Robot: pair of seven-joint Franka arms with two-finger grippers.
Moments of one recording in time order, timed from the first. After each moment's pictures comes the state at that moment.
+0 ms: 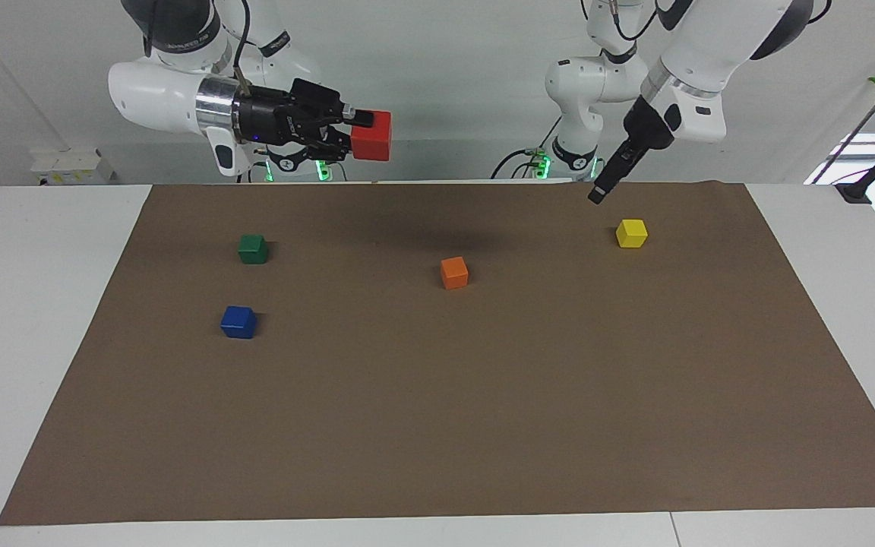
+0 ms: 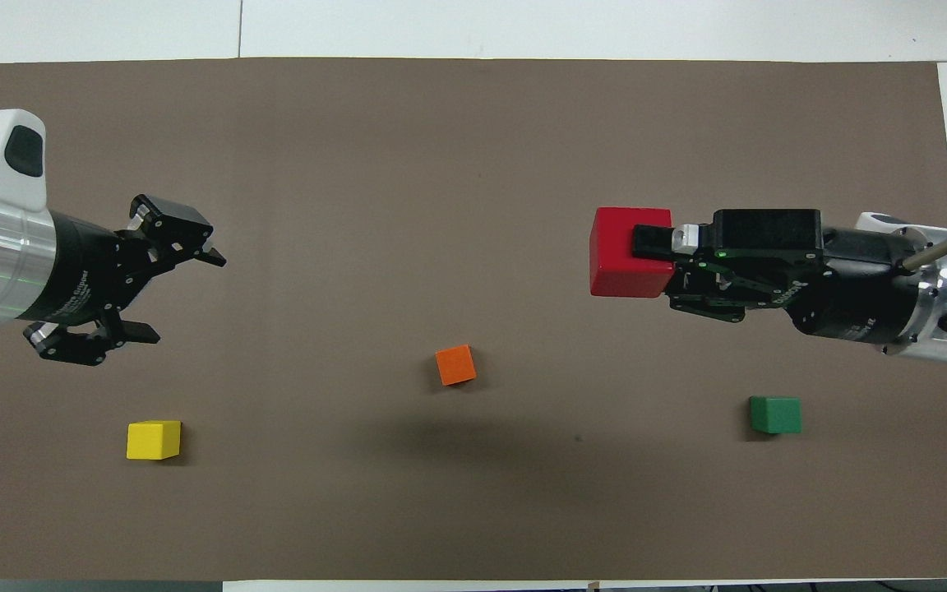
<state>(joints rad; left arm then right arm) -0.03 -0.11 -0.17 -1.70 -0.21 1.60 -0.87 0.10 -0.26 0.00 -2.09 1.49 1.86 -0.04</state>
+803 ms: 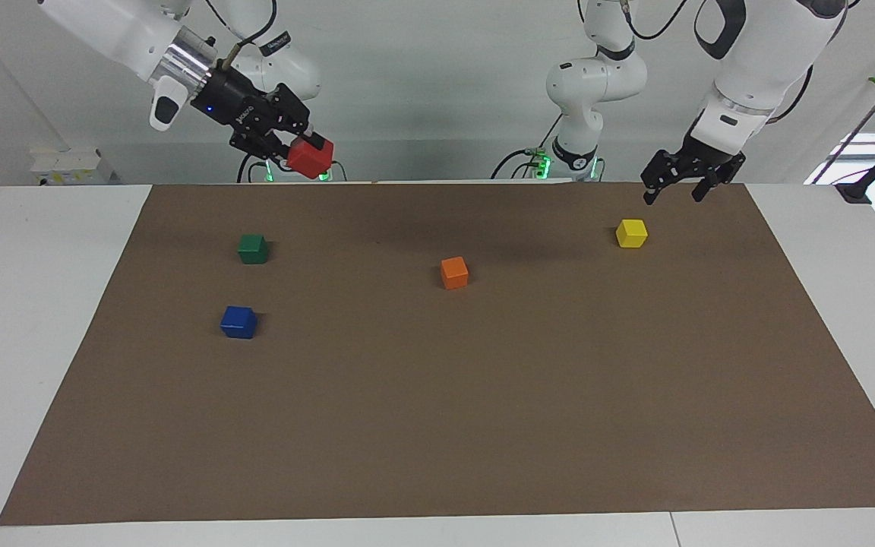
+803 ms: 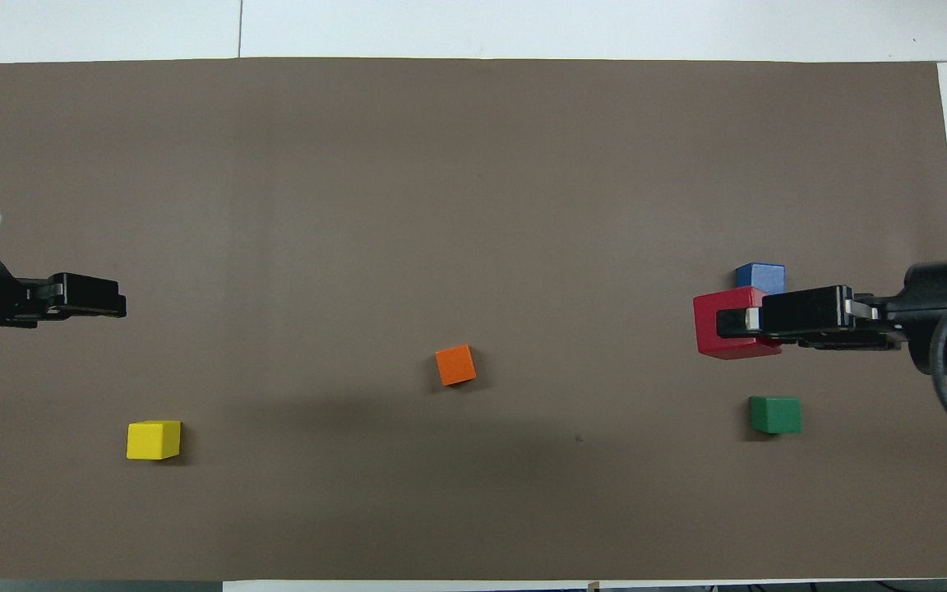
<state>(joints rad) 0.10 -0.19 -0.16 -1.88 -0.09 1.69 -0.07 0.02 -0.27 -0.01 -1.91 0.66 1.64 0.07</state>
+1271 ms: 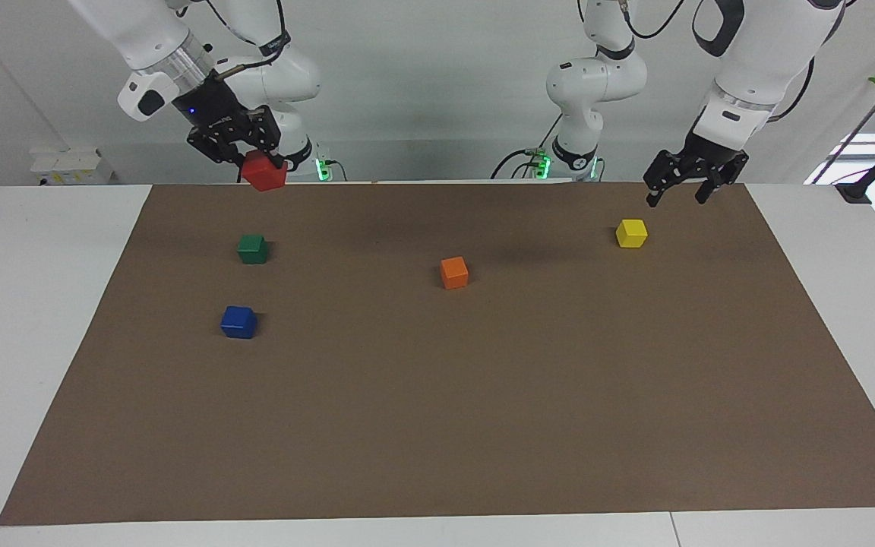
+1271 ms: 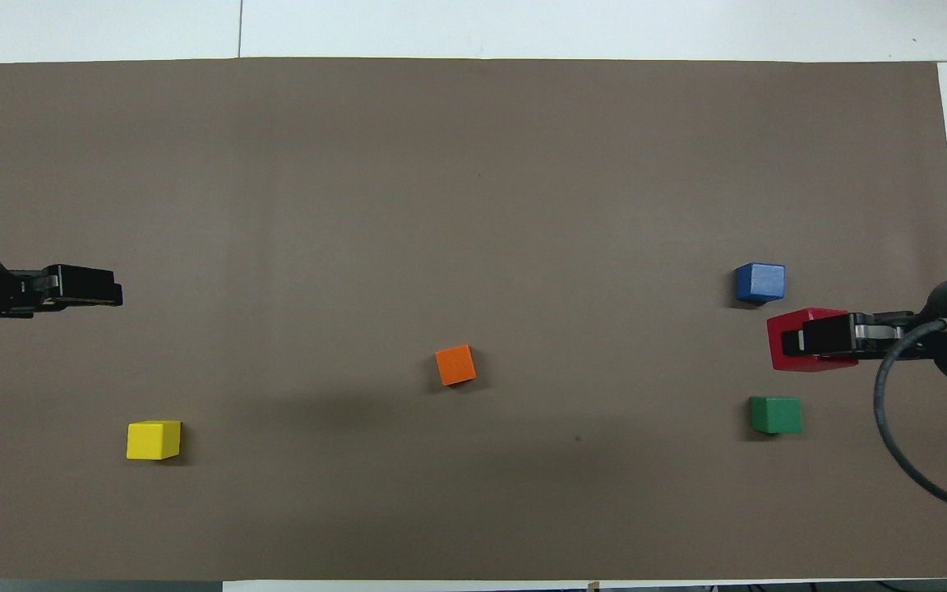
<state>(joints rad) 0.10 -0.20 -0.16 -1.87 -0.08 1.73 -0.10 0.04 -0.27 0.01 -1.88 0.23 1.59 0.07</state>
